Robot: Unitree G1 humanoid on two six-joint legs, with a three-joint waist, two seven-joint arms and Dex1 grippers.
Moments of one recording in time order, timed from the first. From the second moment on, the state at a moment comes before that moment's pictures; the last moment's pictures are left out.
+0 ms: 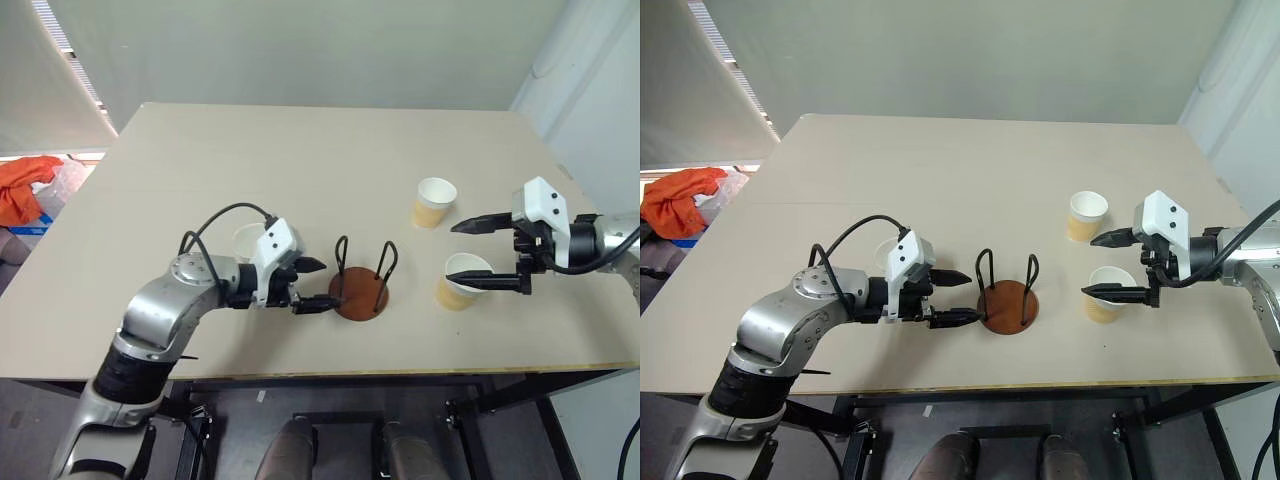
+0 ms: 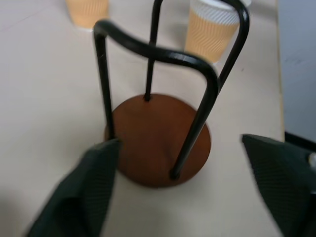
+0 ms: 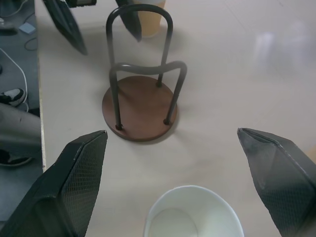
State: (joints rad) left arm -0.49 0.67 -0.13 -0.31 -0.45 0.86 -0.95; right arm -0.51 -1.02 -0.02 -0.17 0.48 0.55 1.26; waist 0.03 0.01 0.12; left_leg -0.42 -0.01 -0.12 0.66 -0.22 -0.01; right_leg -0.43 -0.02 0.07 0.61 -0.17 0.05
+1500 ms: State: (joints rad) left arm -0.61 1.12 0.20 -0.36 -0.79 0.81 -1.21; right arm -0.96 -0.99 0.10 -0.06 0.35 0.36 1.50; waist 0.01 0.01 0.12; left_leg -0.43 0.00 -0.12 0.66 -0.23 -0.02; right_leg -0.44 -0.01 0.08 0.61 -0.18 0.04
